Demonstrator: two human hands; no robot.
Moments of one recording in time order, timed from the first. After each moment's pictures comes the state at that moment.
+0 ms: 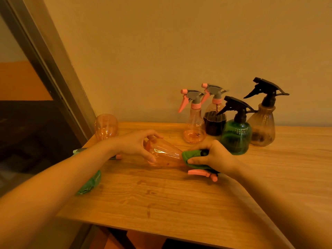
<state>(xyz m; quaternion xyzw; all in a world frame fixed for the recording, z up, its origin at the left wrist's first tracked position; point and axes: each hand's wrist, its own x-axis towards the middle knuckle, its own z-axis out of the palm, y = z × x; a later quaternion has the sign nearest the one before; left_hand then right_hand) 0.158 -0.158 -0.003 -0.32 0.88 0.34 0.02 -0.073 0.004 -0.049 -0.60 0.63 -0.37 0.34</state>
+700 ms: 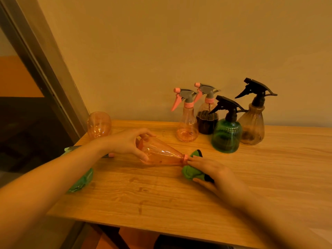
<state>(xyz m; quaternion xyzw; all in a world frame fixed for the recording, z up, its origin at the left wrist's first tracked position) 0.160 -0.151 -0.002 -0.32 0.89 0.33 0.01 -0.076 0.066 -0.077 -0.75 0.59 -0.28 0.11</state>
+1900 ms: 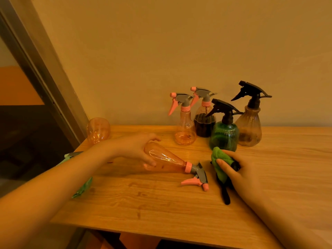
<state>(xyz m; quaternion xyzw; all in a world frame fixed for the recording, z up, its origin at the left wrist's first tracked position) 0.132 -0.133 0.008 -0.29 0.94 0.19 0.06 -0.104 0.076 -0.087 -0.48 0.63 -0.59 0.17</state>
